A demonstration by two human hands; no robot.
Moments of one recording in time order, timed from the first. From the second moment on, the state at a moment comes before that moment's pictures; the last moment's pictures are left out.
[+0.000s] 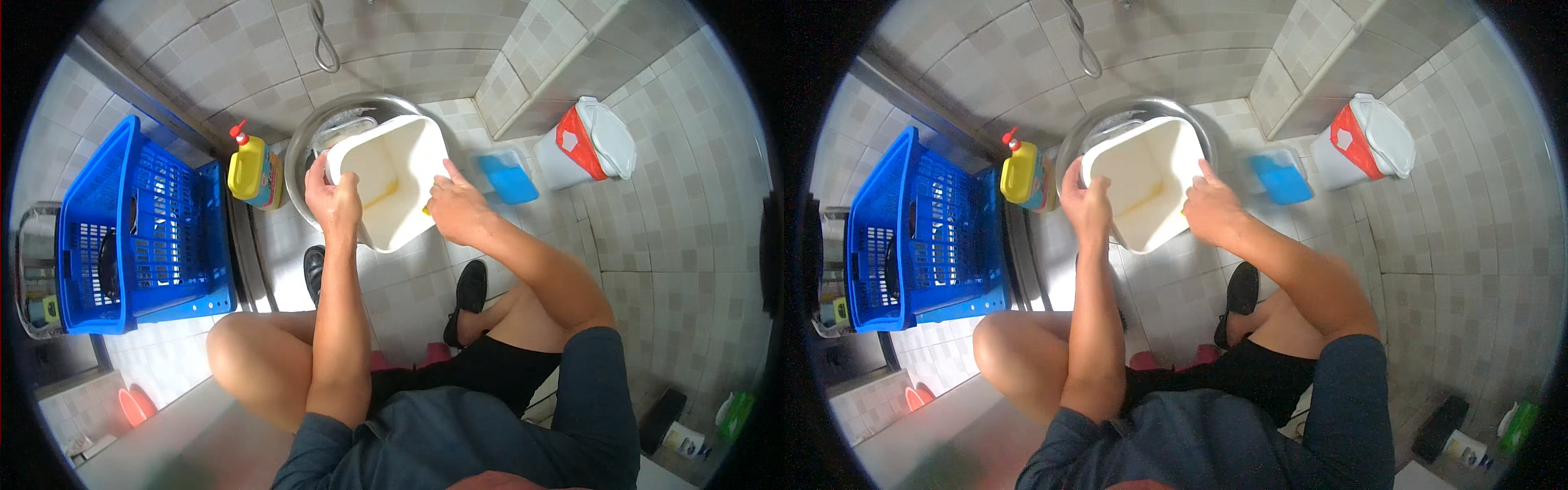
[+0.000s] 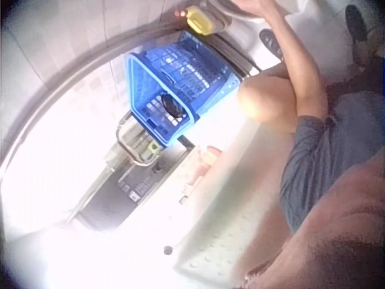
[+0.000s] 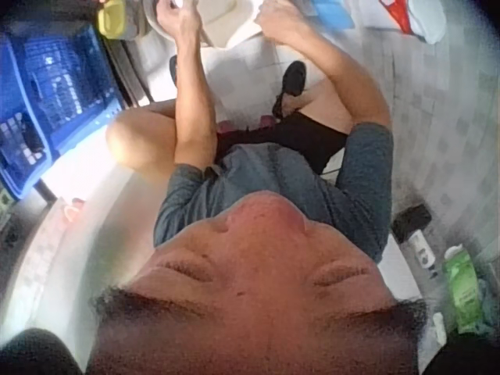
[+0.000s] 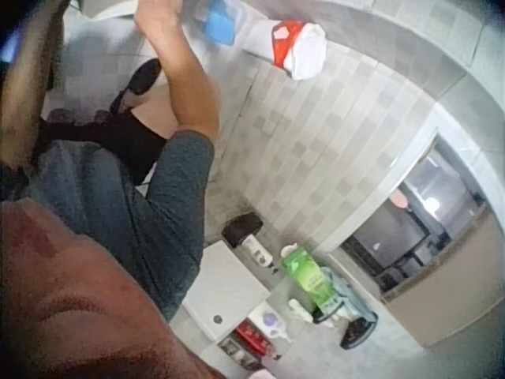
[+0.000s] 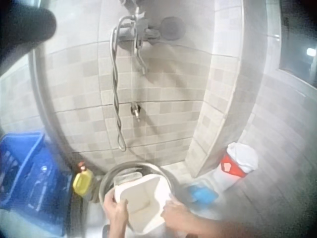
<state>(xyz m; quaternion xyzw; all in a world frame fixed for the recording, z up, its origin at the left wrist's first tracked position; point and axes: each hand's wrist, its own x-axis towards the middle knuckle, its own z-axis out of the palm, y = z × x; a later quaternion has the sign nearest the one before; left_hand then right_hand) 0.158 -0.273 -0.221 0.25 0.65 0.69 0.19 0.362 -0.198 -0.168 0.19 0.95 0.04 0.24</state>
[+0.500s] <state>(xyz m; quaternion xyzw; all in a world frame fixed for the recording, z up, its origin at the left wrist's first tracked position) 0.159 -0.275 -0.223 0.24 0.65 0.70 0.18 0.390 -0.173 -0.186 0.15 0.98 0.08 -0.10</state>
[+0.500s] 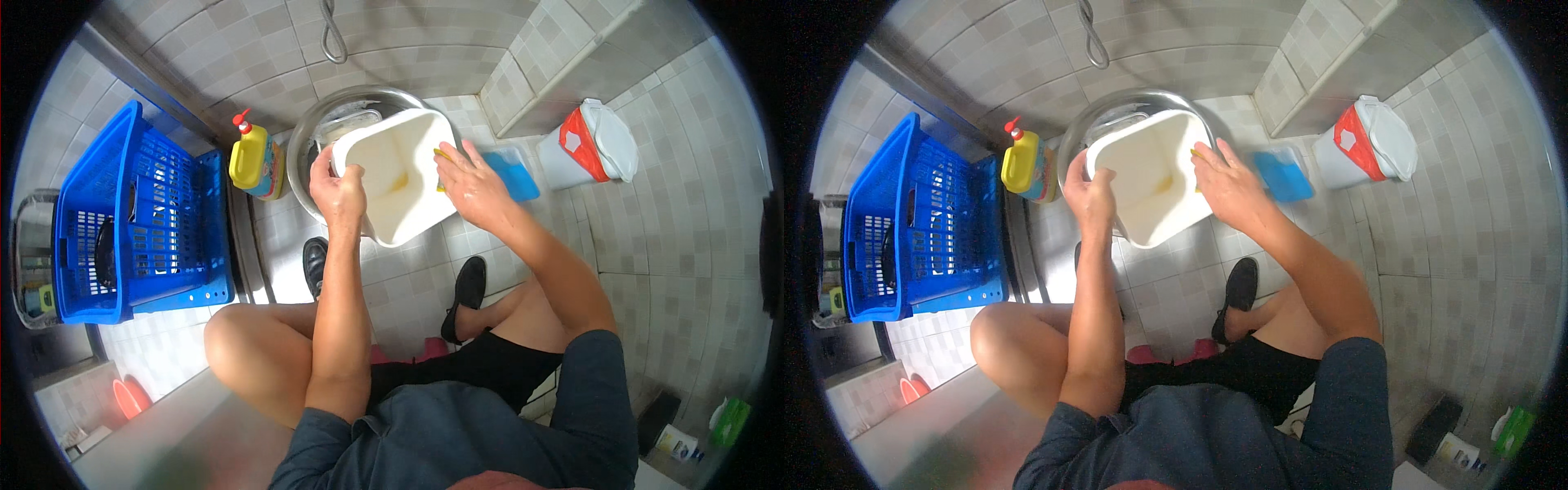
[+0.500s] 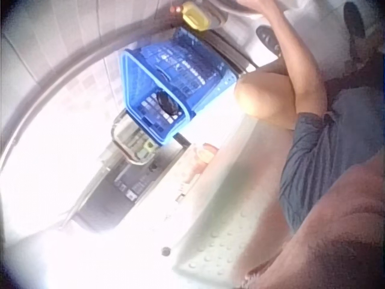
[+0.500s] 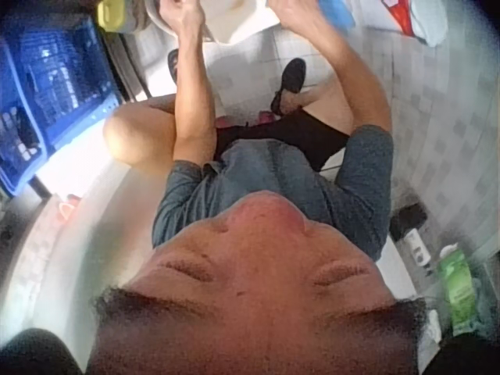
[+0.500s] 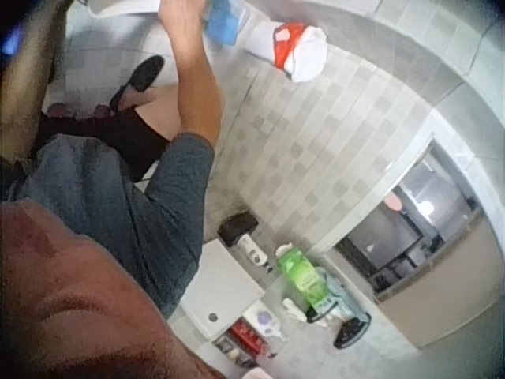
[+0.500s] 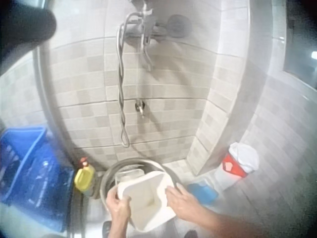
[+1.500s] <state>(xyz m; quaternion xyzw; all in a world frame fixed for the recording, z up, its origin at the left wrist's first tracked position) 0.151 -0.265 -0.264 -0.10 0.31 0.81 0.48 0.394 -0.144 -0.158 0.39 0.73 -0.48 -0.28</state>
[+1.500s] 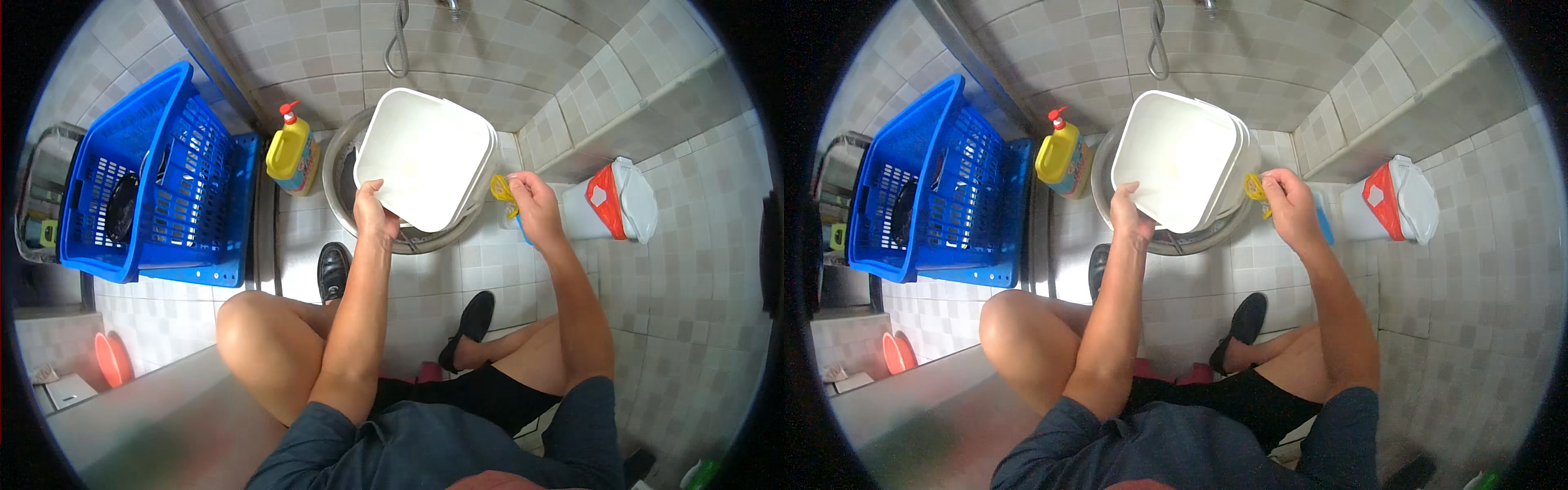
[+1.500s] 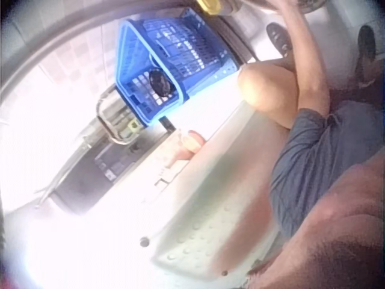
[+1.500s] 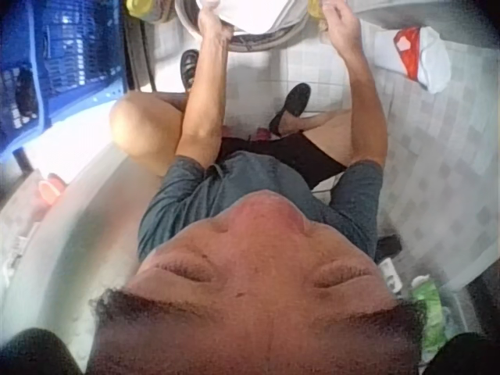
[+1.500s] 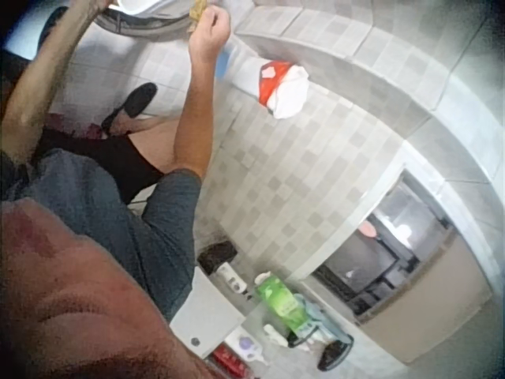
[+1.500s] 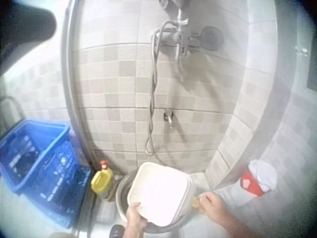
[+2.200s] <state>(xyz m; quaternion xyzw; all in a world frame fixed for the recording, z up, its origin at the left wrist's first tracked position) 0.171 -0.264 -0.241 -0.14 0.23 0.78 0.56 0.416 -0.103 -0.152 0.47 0.66 -0.50 -0.31</state>
